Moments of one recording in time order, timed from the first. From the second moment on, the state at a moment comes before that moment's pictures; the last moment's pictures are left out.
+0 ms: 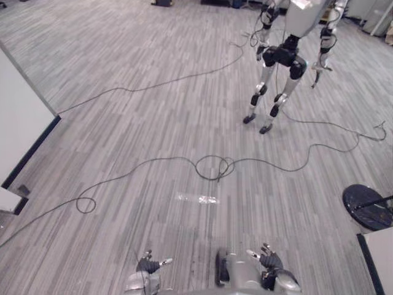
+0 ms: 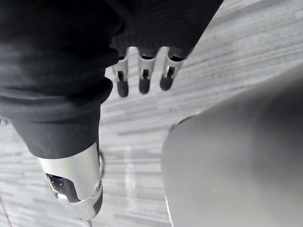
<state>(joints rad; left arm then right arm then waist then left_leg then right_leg) 0.03 0.06 0.13 1.09 -0.02 -0.10 0.06 0.04 -0.01 -0.20 1.01 0.06 -0.08 0.01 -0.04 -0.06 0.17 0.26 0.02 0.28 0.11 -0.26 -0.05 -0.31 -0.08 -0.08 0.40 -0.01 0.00</state>
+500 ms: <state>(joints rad) 0.04 0.00 0.18 0.98 0.01 -0.12 0.05 0.06 -0.02 -0.23 1.01 0.05 -0.06 -0.01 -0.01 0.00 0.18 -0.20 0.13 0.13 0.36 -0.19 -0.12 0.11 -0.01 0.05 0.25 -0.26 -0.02</state>
